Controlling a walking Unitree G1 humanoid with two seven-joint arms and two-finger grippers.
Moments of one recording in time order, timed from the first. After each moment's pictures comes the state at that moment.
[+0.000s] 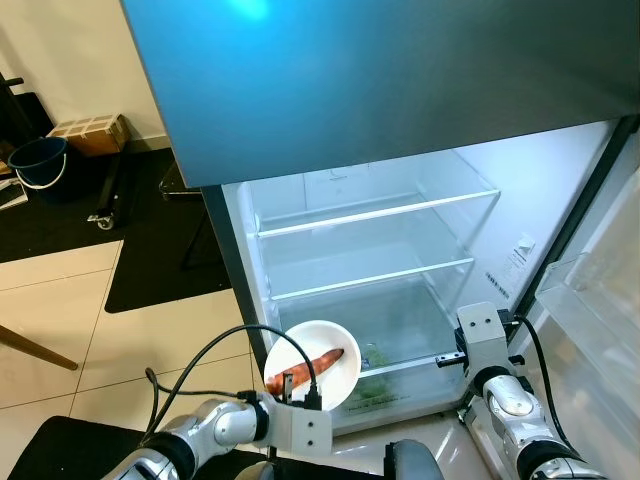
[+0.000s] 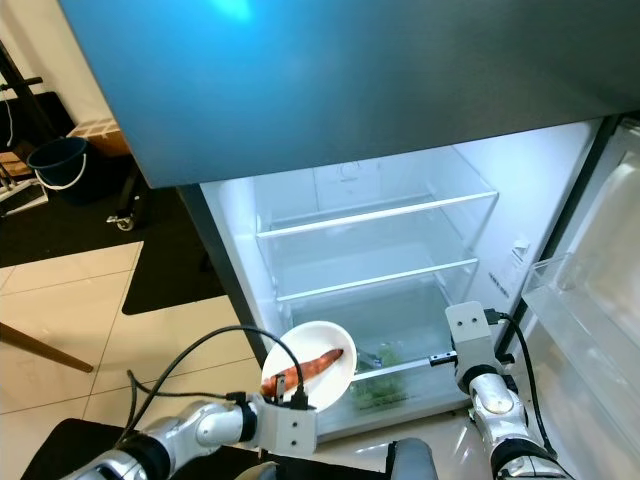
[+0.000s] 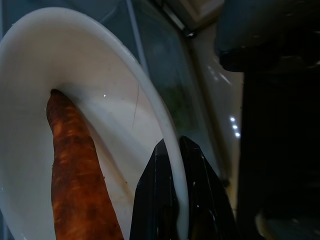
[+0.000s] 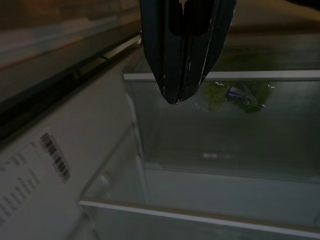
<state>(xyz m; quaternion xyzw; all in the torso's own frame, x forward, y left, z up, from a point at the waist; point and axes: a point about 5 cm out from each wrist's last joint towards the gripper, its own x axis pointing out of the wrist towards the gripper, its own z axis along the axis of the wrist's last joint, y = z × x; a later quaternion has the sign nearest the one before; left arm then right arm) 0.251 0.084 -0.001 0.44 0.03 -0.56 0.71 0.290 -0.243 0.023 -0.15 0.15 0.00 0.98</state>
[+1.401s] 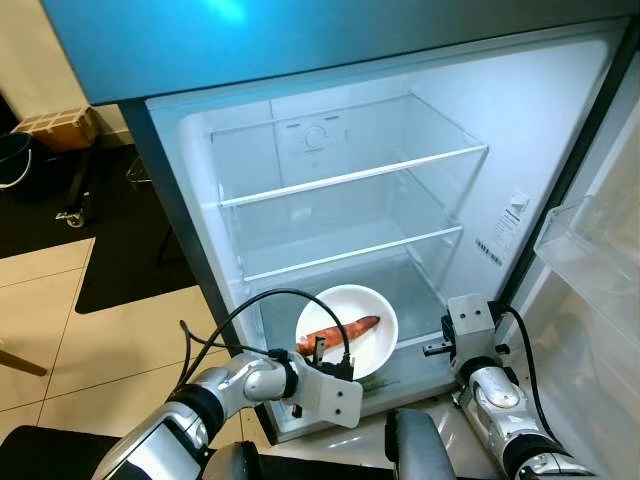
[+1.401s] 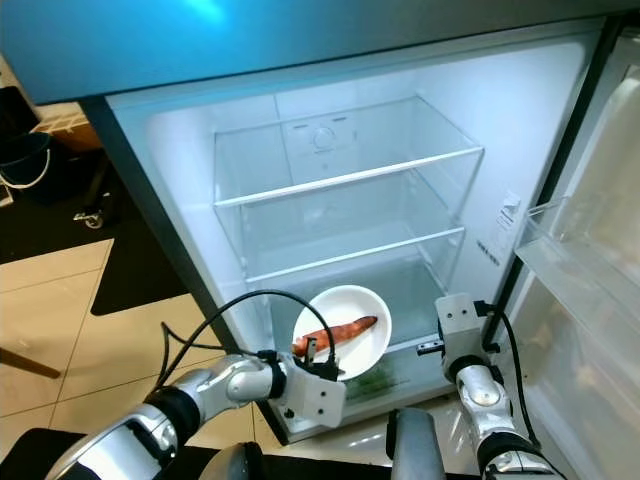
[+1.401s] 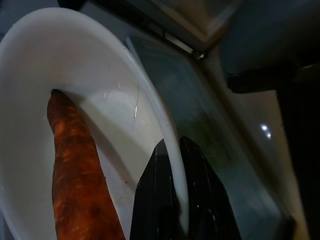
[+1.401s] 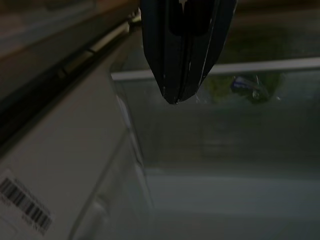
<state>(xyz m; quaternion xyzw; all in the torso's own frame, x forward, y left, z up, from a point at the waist) 0.286 0.042 0.043 0.49 -0.06 -0.57 0.66 0.300 -0.223 0.033 -0.13 0.10 0.01 0.99</state>
